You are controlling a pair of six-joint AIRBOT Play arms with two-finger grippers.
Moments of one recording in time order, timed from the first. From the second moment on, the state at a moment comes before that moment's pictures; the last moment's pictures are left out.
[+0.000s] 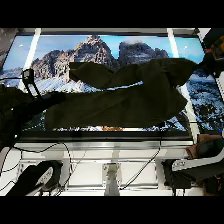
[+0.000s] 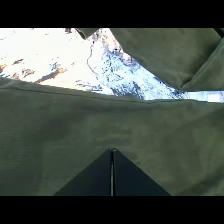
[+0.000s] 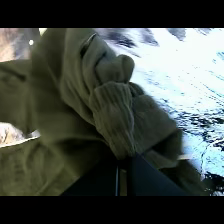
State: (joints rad) left arm -0.06 -0.84 0.67 -1.94 0.59 1.62; right arm -0.51 -1.62 1.85 -0.93 1.51 1.48
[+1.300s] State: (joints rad) left arm -0.06 -0.87 0.67 -1.94 0.53 1.61; right arm -0.46 -1.92 2.02 -1.35 0.87 2.19
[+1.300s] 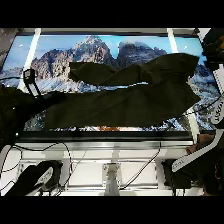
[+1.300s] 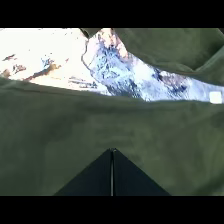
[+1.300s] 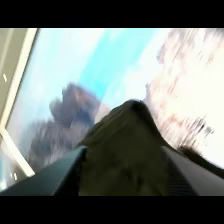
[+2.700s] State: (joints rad) left arm -0.03 -1.70 1.30 -2.17 0.35 0.91; right arm -0.47 -1.90 2.07 -1.12 1.32 1.68
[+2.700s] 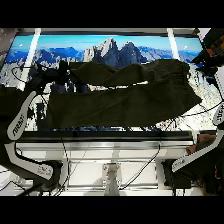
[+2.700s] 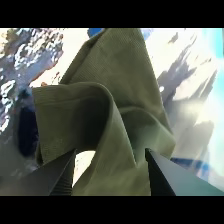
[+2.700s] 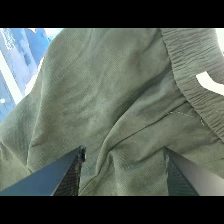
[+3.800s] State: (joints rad) left arm -0.03 -1.72 1.44 -1.96 0.24 0.94; right arm -0.47 -1.90 2.07 -1.11 1.30 1.68
